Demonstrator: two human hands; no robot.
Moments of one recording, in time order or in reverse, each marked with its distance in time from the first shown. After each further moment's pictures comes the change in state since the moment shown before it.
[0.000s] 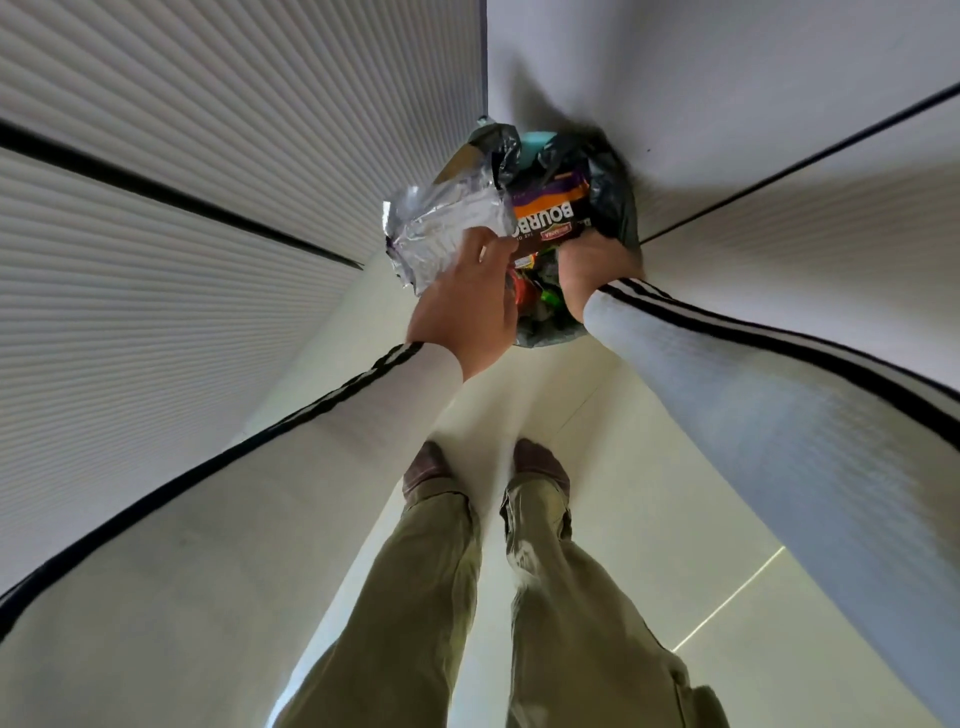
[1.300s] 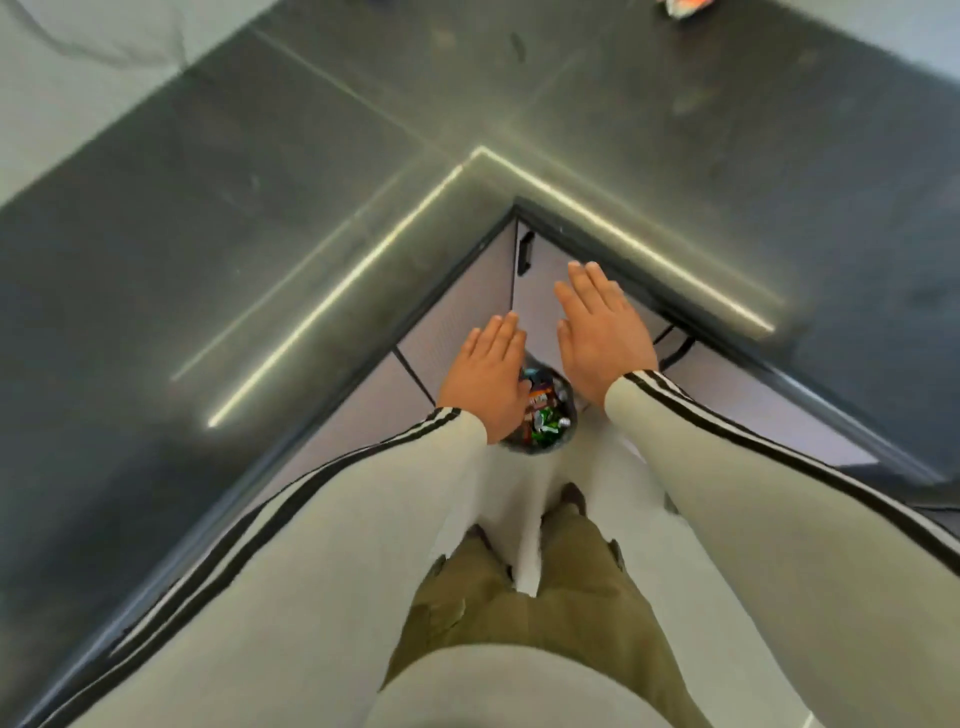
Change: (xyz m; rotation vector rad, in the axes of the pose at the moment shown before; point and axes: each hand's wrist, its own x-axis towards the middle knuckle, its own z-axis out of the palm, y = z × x) left_hand -0.173 0.221 -0.429 0.379 0.005 0.143; right_hand -0.396 0.009 -0.429 0.101 0.682 -0.368
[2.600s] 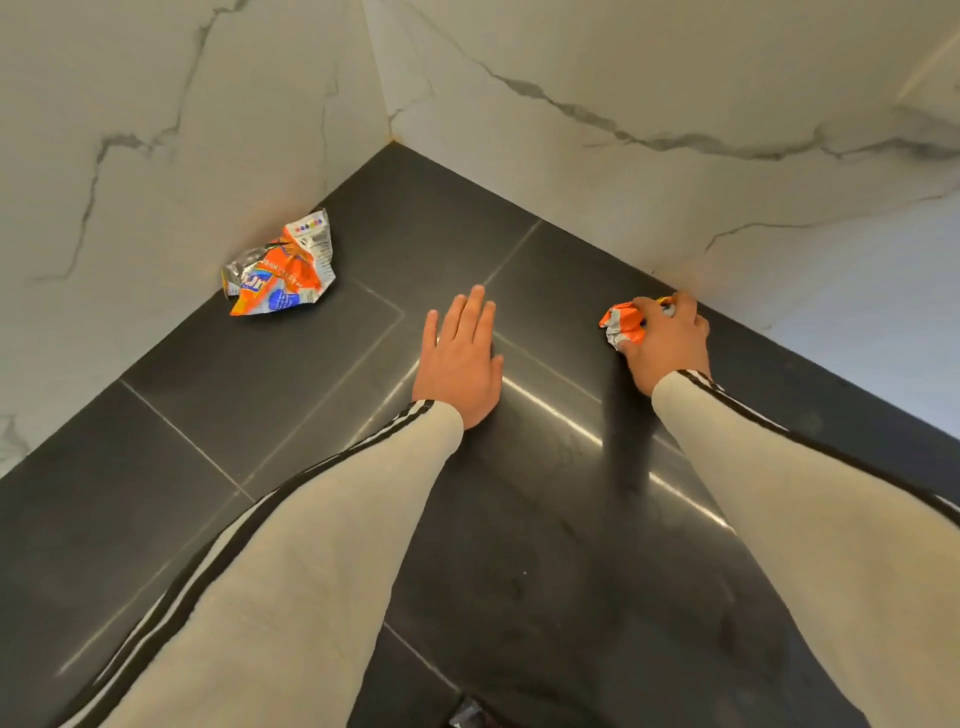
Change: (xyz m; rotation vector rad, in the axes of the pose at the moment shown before) left_hand 0.531 -0.106 -0.209 0.072 0.242 -0.036; right_hand 0.492 0.272 -0.084 0.226 -0.057 0.629
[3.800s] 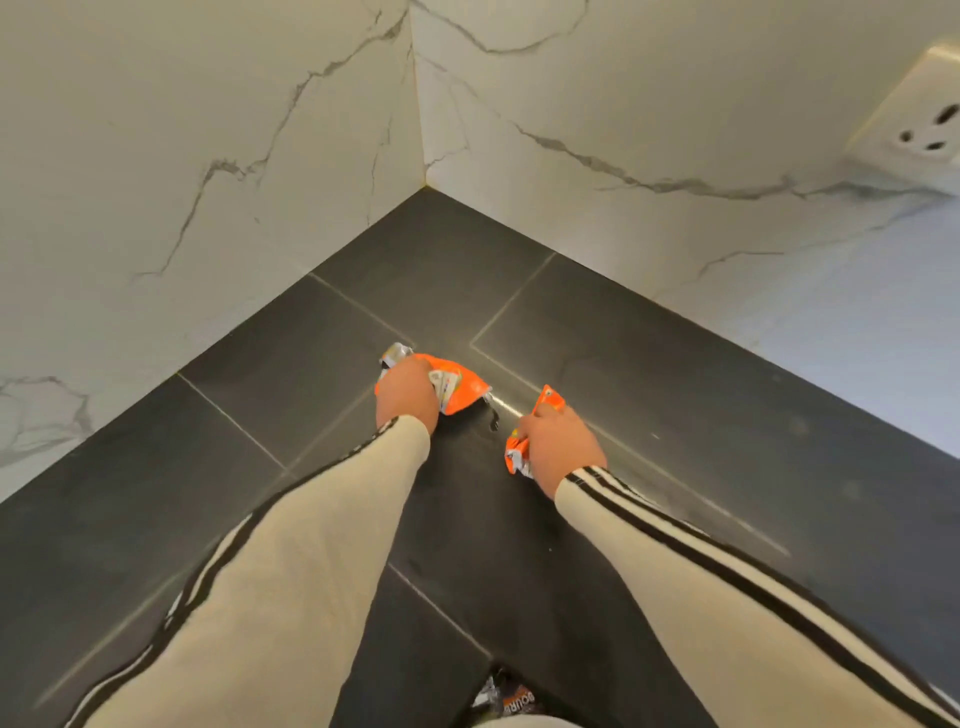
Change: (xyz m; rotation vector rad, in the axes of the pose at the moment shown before) left_hand -0.051 -0.074 -0.014 -0.365 -0.004 -0.517; right_hand -0.151 -0.096 0.066 -0.289 -0.181 -0.414
